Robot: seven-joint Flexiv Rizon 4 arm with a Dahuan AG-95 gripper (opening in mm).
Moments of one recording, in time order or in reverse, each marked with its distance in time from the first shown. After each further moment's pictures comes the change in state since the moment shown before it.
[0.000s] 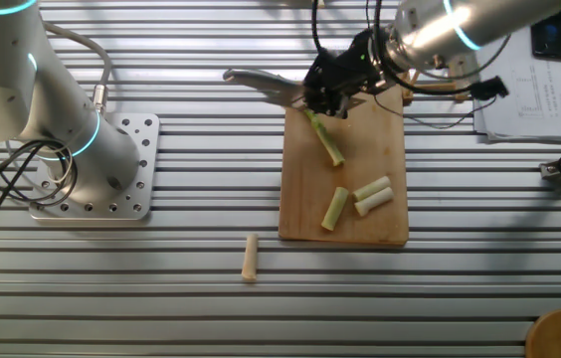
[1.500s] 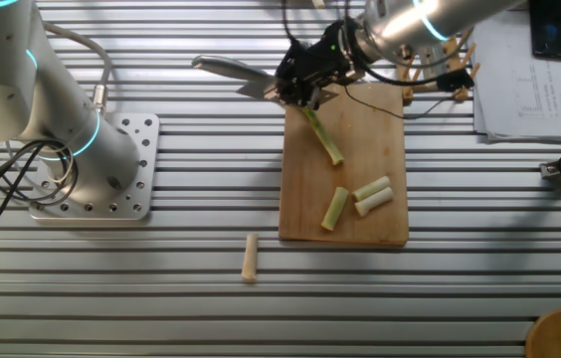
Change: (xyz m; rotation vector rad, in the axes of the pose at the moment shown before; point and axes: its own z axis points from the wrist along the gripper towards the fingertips) arm 0.024 0.016 0.017 0.018 0.060 0.010
